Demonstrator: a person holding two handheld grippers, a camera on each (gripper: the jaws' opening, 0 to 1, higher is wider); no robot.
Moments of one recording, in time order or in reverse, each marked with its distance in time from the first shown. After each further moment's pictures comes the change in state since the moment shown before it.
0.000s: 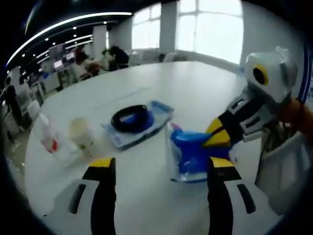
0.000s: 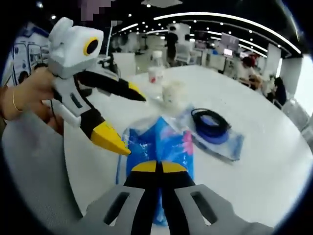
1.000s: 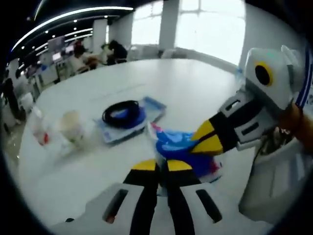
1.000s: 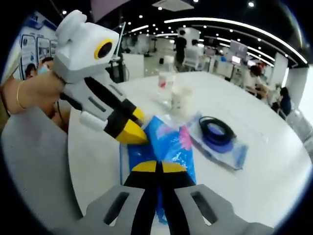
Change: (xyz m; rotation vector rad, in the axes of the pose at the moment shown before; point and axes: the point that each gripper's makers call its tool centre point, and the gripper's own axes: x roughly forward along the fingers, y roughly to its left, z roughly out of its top) left arm 0.005 -0.019 -0.001 -0.079 0.022 -0.030; right arm 0.001 0.008 0.010 -0.031 -0.042 0.039
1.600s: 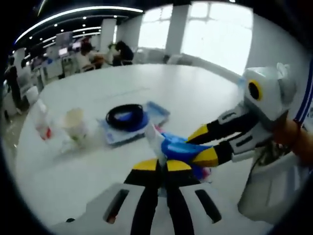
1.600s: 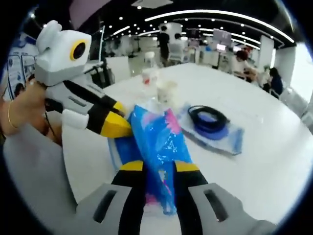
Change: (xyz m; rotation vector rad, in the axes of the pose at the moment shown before) left arm -0.008 0.006 0.011 -0.065 -0.061 0.026; right arm 0.000 -0.022 -0.013 0.220 0.011 -0.103
